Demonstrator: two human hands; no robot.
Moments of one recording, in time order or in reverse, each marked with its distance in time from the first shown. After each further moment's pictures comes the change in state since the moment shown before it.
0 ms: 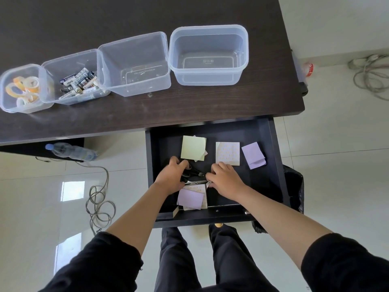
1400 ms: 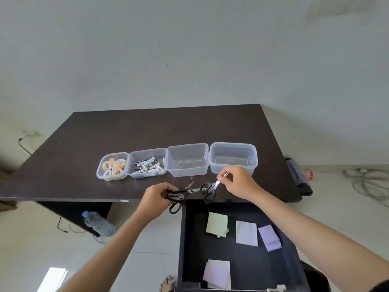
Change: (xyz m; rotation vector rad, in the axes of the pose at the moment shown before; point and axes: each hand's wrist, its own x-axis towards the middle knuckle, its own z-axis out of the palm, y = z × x) left_hand -0.124 -0.052 -0.193 -0.714 0.603 0.003; right_hand 0.038 -0.075 -0.265 0.529 0.435 0.078
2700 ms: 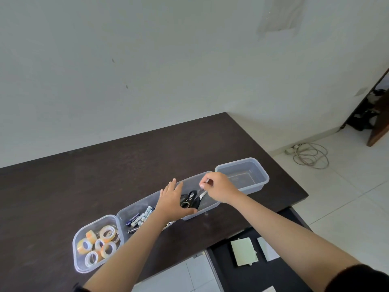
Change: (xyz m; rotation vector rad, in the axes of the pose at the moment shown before) left_hand 0.214 -0.030 -0.031 0.578 -0.434 0.391; right_hand 0.147 -0.063 0.078 -0.043 0.222 0.357
